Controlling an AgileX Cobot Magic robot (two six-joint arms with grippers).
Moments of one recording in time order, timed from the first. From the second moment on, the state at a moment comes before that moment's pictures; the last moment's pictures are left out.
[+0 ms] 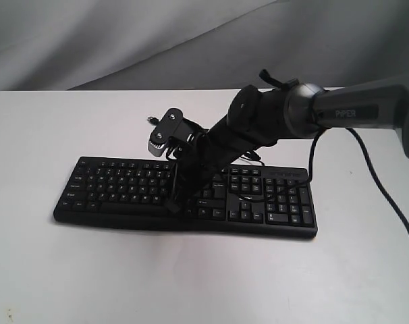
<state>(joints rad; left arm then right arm) 0.09 0.00 0.00 0.12 0.19 -0.07 0.58 2.21 -1.49 0.76 0.55 -1.22</state>
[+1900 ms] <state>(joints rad) 0.09 0.00 0.00 0.12 0.19 -0.07 0.59 2.29 -1.60 0.78 0.53 -1.20</state>
